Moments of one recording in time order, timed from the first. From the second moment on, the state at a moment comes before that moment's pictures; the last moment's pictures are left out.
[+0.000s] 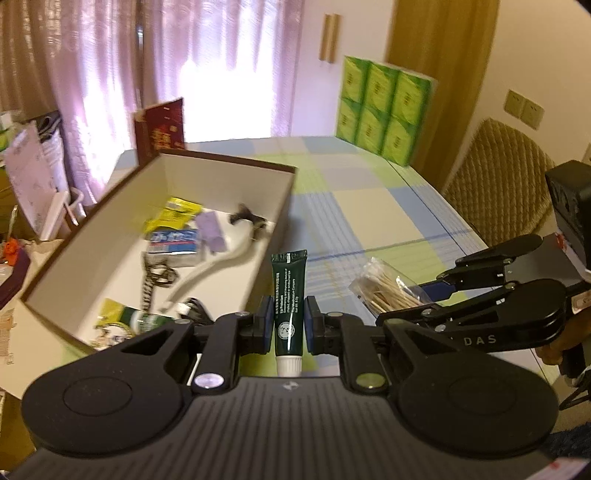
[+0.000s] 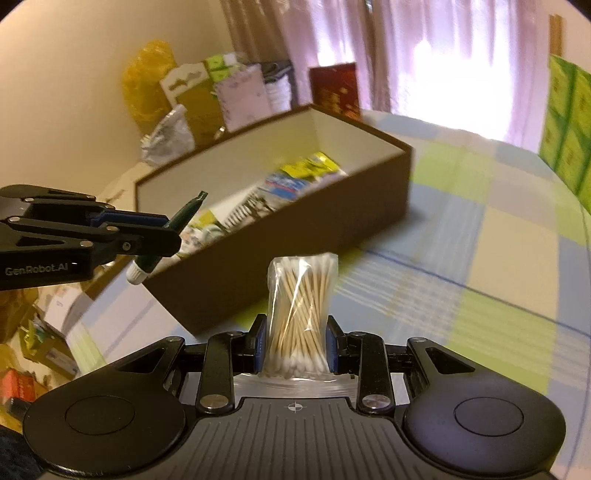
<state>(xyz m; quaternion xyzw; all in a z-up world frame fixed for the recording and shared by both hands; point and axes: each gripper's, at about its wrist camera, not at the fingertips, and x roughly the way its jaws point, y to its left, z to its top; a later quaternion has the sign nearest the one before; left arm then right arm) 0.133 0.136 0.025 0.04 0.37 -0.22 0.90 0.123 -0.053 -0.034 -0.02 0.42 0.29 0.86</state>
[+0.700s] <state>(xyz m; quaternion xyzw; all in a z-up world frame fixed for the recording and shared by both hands) 0.188 0.223 0.024 0.05 0.36 -0.19 0.91 0.165 0.037 -0.006 -0.04 0.39 0.34 0.85</state>
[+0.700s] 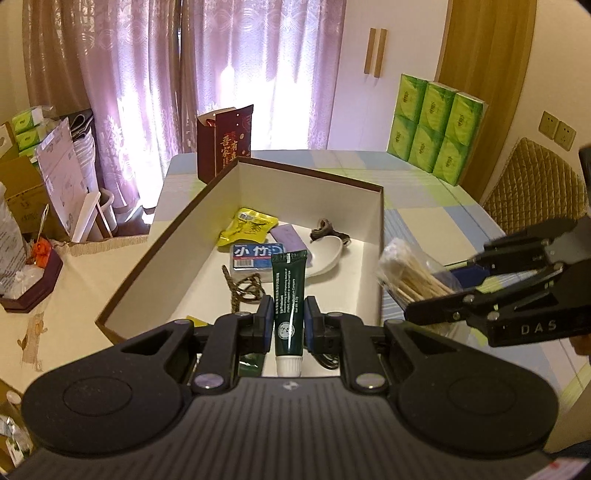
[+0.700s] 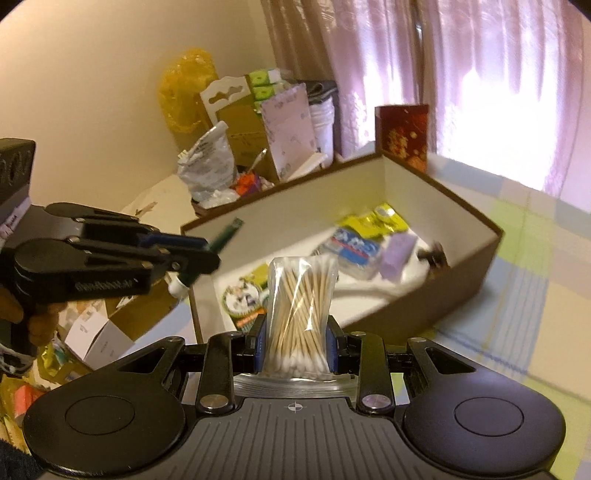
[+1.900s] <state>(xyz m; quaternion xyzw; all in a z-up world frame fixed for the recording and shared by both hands) 0.334 0.241 -0.059 0.16 0.45 -0.20 0.86 0.306 0.105 -0.113 -0.26 0.51 0.40 0.71</state>
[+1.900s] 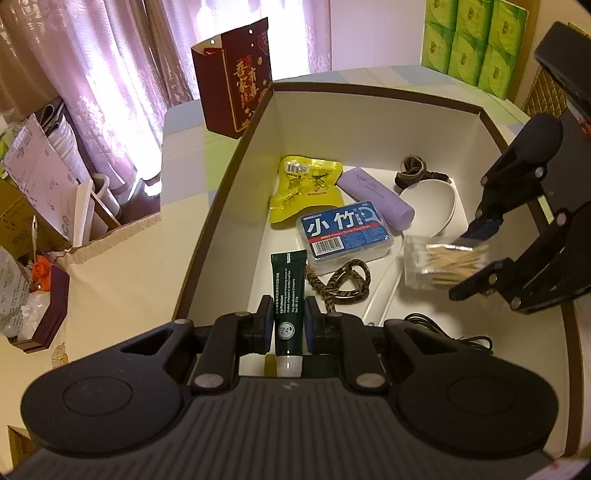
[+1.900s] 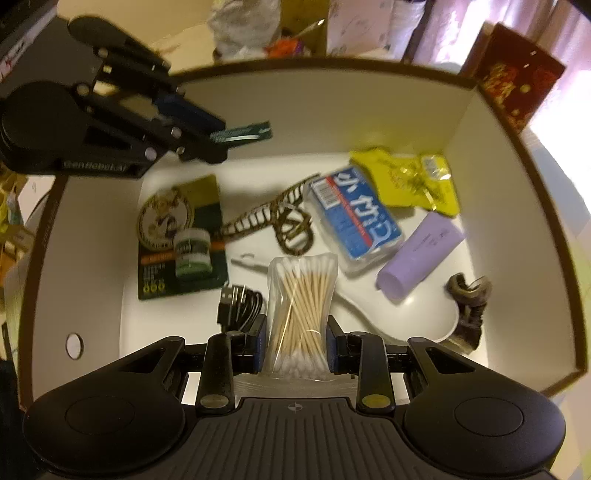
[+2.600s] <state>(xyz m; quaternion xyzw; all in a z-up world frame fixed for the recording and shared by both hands) 0.345 0.233 -0.072 0.16 0.46 -0.21 0.85 0.328 0.103 -0.133 -0.29 0.55 0.35 0.70</state>
